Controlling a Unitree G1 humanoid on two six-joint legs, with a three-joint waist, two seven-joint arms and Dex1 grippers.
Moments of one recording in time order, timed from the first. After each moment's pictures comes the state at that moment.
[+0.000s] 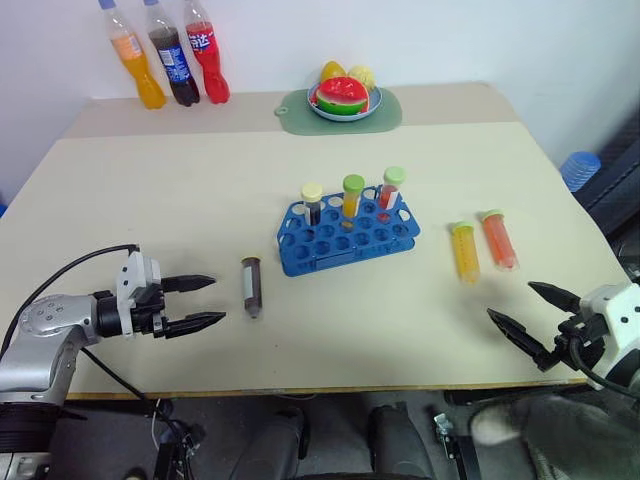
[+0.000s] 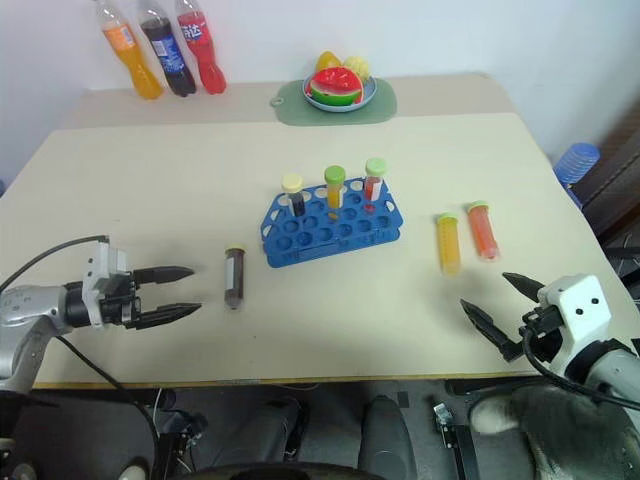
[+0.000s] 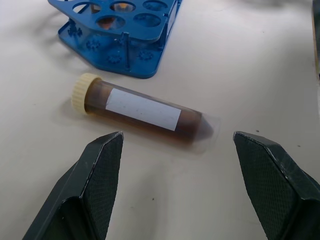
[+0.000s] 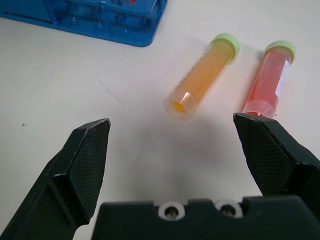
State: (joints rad) left arm -0.06 0.82 0.19 0.04 -0.49 0.17 -1.30; right arm 0.43 -0.71 -0.57 -0.54 0.47 0.46 0.71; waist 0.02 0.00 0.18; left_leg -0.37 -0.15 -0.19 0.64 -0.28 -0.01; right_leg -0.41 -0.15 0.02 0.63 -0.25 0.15
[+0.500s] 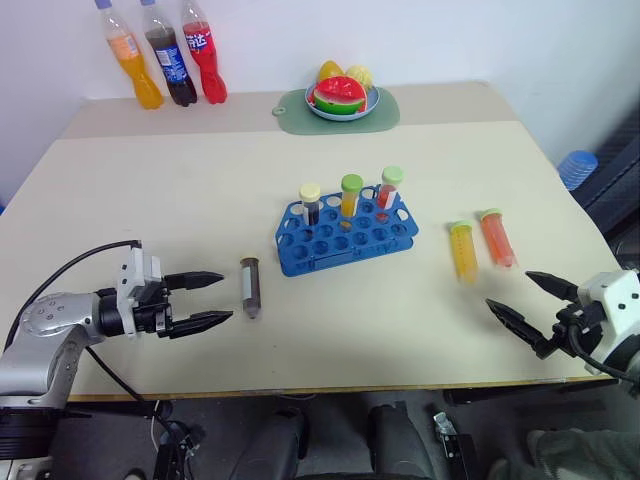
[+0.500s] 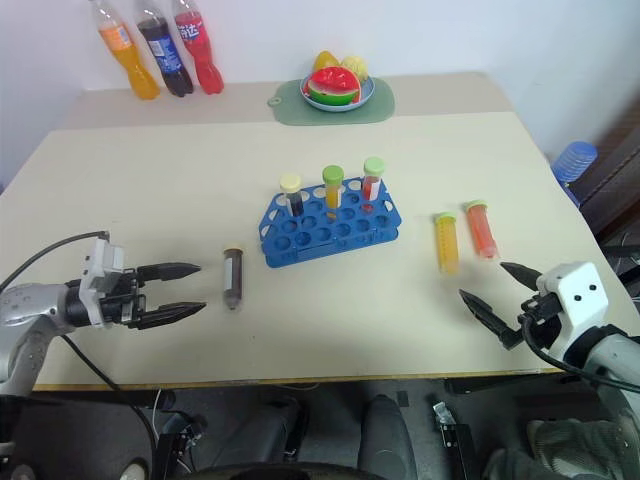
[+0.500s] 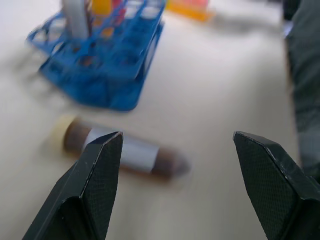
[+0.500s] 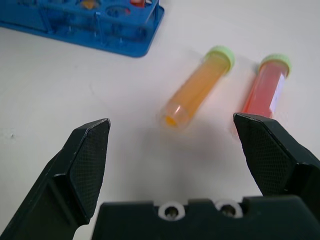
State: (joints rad) left arm -0.08 0.79 0.19 -0.10 -0.60 0.25 -1.31; right arm 0.30 -0.74 -0.53 -0.48 0.46 0.47 0.73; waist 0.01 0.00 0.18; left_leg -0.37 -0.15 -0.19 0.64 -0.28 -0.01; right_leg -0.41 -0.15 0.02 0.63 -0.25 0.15
